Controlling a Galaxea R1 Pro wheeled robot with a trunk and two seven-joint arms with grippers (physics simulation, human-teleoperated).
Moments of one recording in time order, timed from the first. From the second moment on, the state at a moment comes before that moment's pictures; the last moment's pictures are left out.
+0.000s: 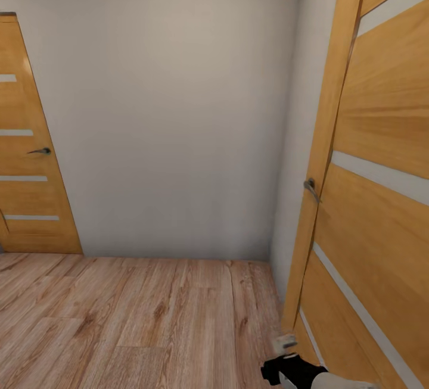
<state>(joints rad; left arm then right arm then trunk) 0.00 0.00 0.07 -0.09 0.24 -0.06 0.00 -0.63 0.08 0.29 0.03 -0.10 0.11 -0.10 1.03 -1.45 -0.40</state>
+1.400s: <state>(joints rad) 0.00 0.00 0.07 -0.09 0.24 -0.06 0.00 -0.19 0.03 0.29 0.03 -0.14 -0.09 -0.09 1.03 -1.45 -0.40</state>
